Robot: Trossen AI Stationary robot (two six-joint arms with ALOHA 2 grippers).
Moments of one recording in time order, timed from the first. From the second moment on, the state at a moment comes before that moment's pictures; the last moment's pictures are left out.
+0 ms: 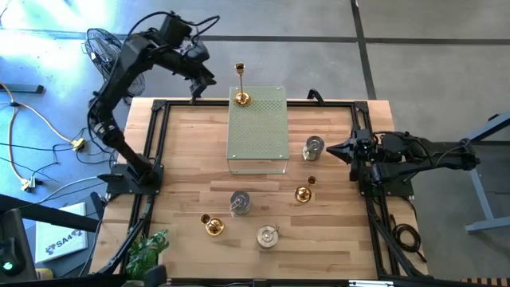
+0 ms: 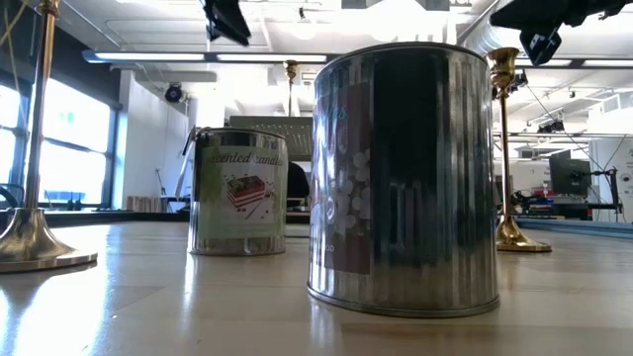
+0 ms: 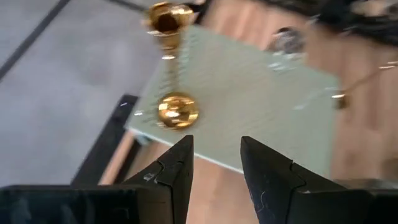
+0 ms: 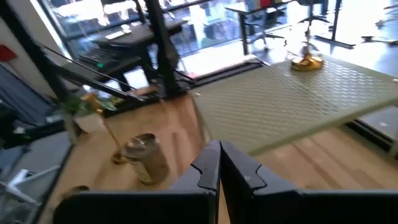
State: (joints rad) left arm 0.83 1.58 2.09 -1.35 0.39 0.31; right arm 0.09 0.43 0.60 -0.40 0.26 0.31
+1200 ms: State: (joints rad) left arm 0.72 1.52 2.08 -1.40 0.46 0.23; right arm 0.09 0.43 0.60 -0.46 0.41 0.38
